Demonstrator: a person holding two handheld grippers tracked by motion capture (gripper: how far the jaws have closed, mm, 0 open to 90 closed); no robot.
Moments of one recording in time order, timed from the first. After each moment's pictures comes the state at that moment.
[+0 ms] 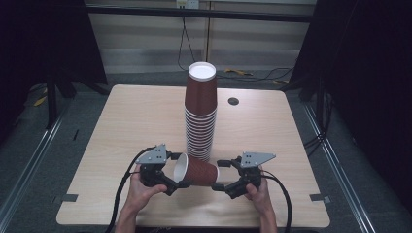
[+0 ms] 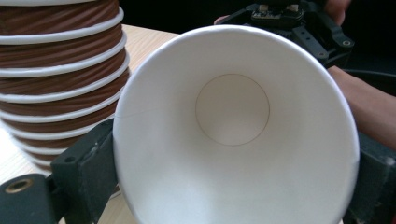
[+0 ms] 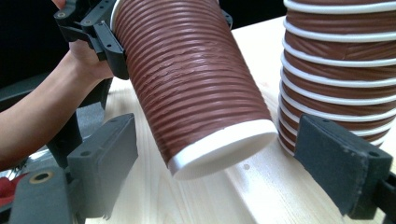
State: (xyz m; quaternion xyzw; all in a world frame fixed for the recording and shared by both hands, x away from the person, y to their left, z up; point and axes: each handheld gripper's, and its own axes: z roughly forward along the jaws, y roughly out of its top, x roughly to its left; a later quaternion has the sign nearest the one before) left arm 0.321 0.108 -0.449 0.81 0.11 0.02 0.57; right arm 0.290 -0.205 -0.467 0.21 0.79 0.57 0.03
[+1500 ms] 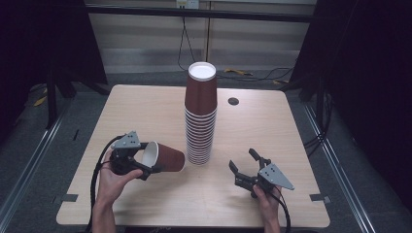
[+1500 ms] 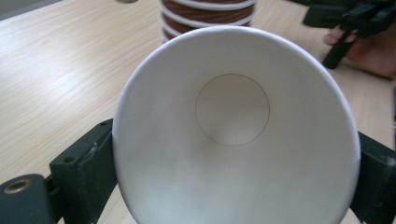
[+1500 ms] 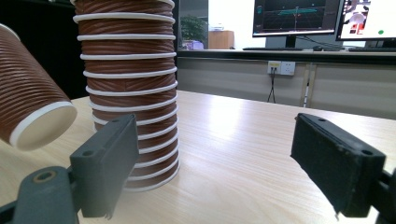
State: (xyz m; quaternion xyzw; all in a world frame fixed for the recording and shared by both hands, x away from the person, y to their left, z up) left arm 0.347 0.176 -0.430 0.84 0.23 0.07 0.48; right arm 0.267 -0.234 -0.505 0.38 0.61 0.59 0.36
